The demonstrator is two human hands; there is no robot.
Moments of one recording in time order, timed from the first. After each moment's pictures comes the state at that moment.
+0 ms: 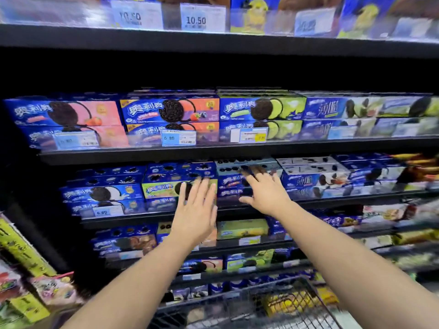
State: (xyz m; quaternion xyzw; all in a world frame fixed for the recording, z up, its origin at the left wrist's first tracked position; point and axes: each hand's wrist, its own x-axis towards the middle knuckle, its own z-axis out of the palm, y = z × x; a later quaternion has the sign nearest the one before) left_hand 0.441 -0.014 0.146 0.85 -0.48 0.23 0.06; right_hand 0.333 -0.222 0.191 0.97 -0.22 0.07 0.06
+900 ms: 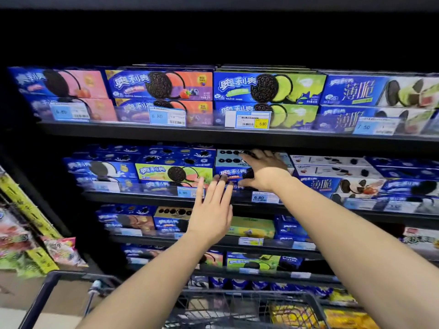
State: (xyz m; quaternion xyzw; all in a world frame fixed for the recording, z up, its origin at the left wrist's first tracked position) left_hand 0.403 -0.083 0.102 0.87 -0.43 0.25 0.06; right_hand 0.384 -0.289 0.194 0.99 -0.15 0.02 0.04
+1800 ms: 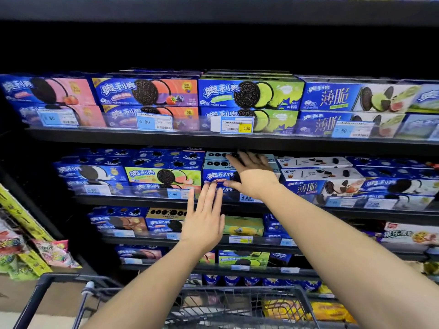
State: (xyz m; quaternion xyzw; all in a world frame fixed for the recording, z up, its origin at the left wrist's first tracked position) left_hand 0.380 -0.085 0.092 0.90 -0.40 0.19 0.04; right_hand 0.364 -0.283 0.192 0.99 -0.11 0.06 0.04
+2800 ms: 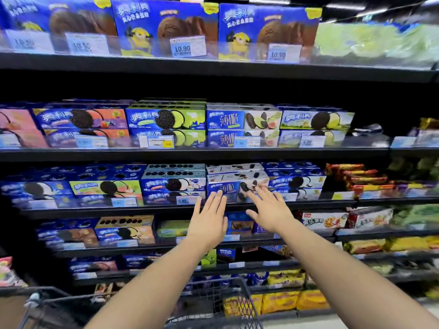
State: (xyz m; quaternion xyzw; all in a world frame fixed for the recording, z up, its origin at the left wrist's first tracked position) left_hand 0.238 -0.218 0.146 0.88 -0.47 0.09 0.04; right_hand 0.124 -0.406 0.188 0.97 -0.23 -0.02 0.01
